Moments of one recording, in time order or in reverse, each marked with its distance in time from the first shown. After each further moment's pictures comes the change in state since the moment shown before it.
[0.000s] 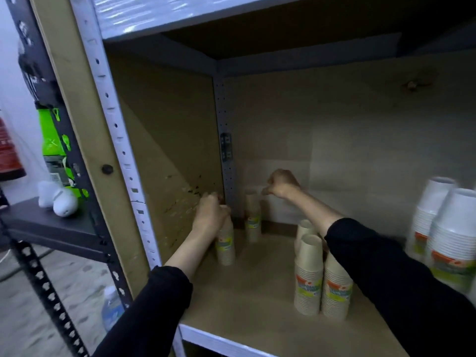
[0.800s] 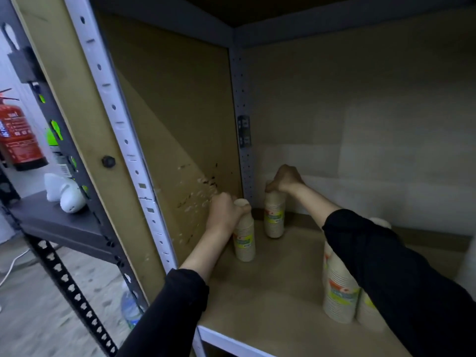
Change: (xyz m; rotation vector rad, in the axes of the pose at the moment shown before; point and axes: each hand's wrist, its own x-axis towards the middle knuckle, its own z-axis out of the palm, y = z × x) left_hand 0.018 -0.023 0.014 -0.129 -0.030 -0.054; right_hand 0.042 -0.009 0.053 0.106 -0.097 0.069
